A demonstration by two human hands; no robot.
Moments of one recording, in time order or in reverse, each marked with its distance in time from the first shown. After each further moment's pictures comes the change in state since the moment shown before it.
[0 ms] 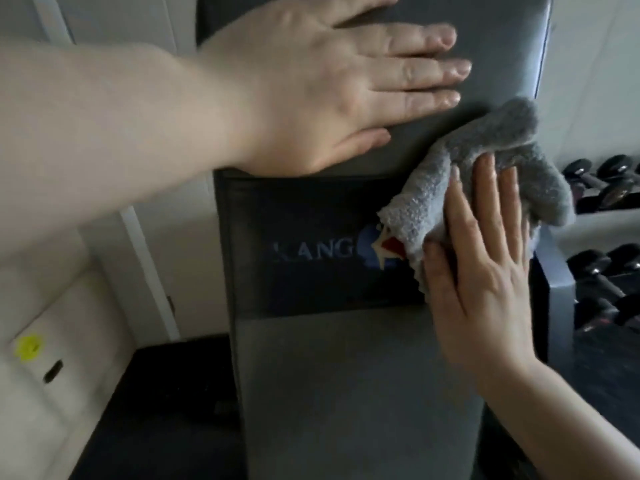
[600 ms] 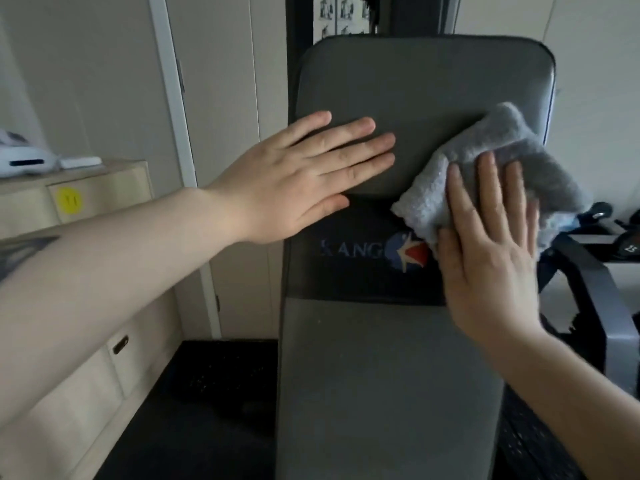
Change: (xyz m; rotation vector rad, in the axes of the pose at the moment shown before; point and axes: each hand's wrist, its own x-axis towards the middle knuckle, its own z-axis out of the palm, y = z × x) left_hand -0.068 0.036 -0.013 0.069 -0.140 -0.329; right_hand 0.024 -0.004 -0.007 -0.064 -0.004 -0.085
